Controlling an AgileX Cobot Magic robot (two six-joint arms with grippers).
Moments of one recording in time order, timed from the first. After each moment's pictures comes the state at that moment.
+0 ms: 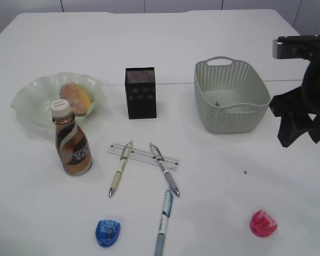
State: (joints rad) left arm -0.11 1.23 -0.76 -0.19 0.99 0.02; right arm 0.20 1.54 -1.20 0.04 1.14 0.04
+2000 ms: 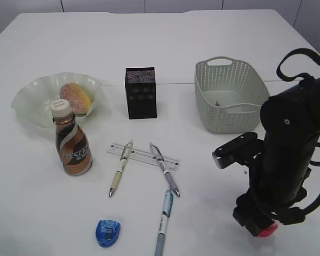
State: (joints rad) left arm -0.11 1.23 -0.76 -0.25 0.98 0.03; right arm 0.43 1.79 -0.93 -0.06 0.83 -0.06
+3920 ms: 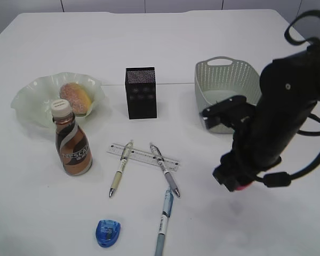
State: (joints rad) left arm -0.11 1.23 -0.76 -0.25 0.97 0.03; right arm 0.43 1.76 -1.03 -0.01 0.77 -0.11
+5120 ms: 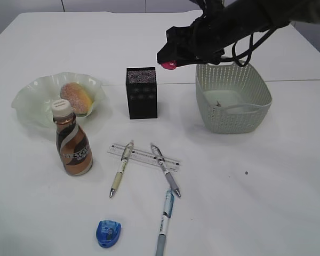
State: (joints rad) left arm -0.11 1.23 -0.76 -0.25 0.95 0.03; right arm 0.22 2.13 -1.83 0.87 0.80 -0.62
